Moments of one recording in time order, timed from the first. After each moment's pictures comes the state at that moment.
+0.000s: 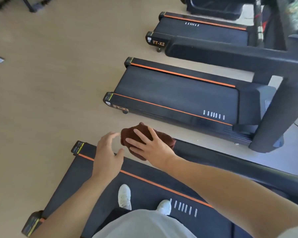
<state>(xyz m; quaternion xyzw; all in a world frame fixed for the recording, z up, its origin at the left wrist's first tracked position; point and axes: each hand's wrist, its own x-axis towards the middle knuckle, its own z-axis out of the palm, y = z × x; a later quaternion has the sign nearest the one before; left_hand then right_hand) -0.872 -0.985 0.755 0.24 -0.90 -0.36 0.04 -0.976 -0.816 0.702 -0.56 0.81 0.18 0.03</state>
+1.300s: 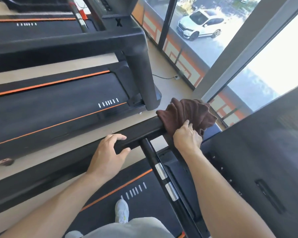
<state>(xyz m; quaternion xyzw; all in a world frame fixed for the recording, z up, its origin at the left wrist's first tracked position) -0.925 -0.706 0.788 -0.18 -0.88 -0.40 -0.20 -0.864 -0.435 0.761 0.49 0.86 -0.08 0.13</state>
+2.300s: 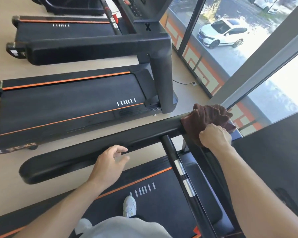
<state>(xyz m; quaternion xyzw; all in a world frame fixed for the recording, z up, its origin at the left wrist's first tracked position) -0.901 -0.788 0.768 -0.07 -0.86 -0.44 -0.24 -0.851 -0.440 0.806 0.42 0.90 -0.05 0.10</state>
